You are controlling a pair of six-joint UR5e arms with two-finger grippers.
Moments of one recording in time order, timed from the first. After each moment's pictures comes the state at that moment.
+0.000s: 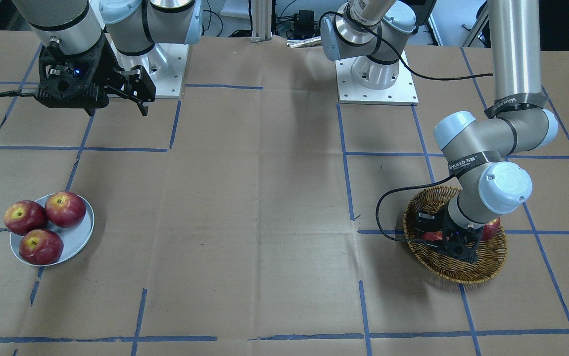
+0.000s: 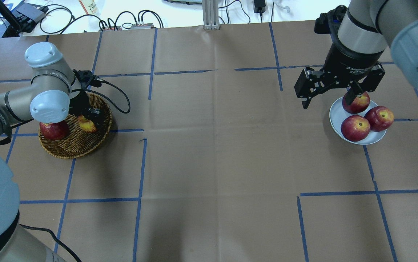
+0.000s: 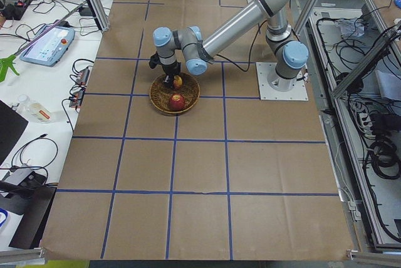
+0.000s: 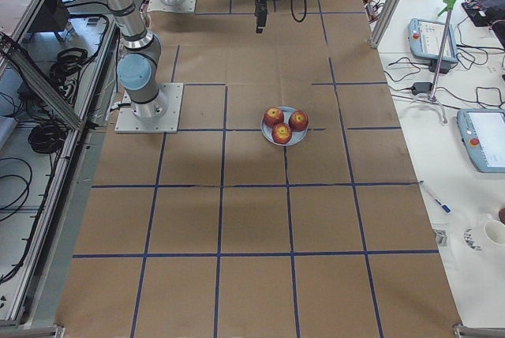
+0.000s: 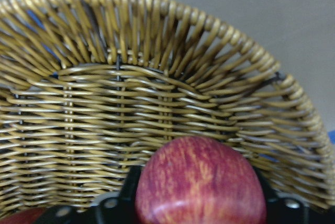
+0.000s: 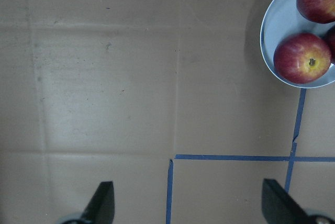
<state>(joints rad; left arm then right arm) -1.29 -2.01 -1.81 -0.95 1.66 0.64 1.57 -1.62 1.64 -1.51 -1.58 -0.04</state>
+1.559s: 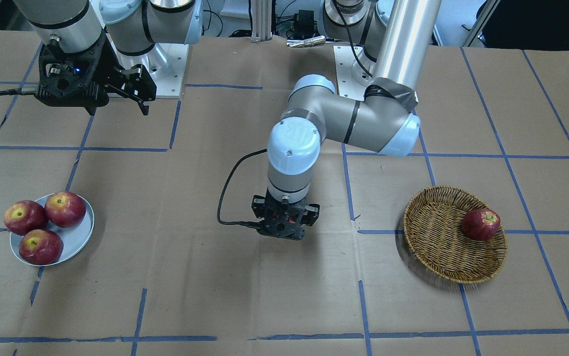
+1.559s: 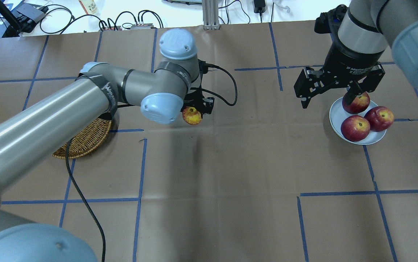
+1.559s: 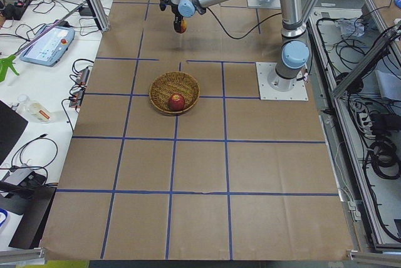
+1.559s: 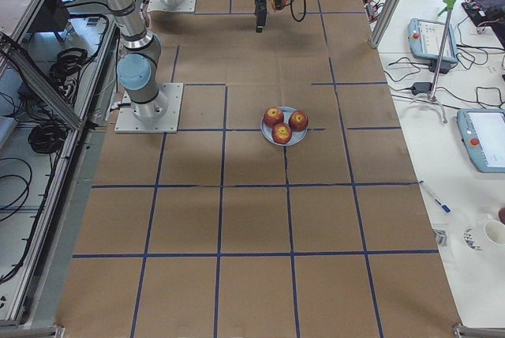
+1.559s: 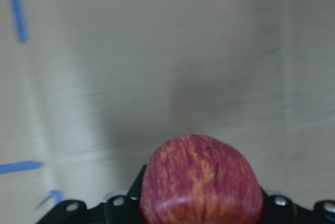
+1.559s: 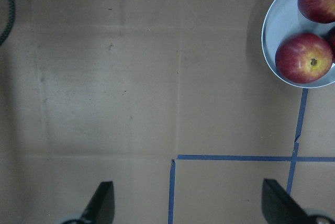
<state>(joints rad) -1.91 -2.08 -1.61 -1.02 1.60 -0.16 1.57 -1.63 1.64 -1.51 -1.58 -0.03</state>
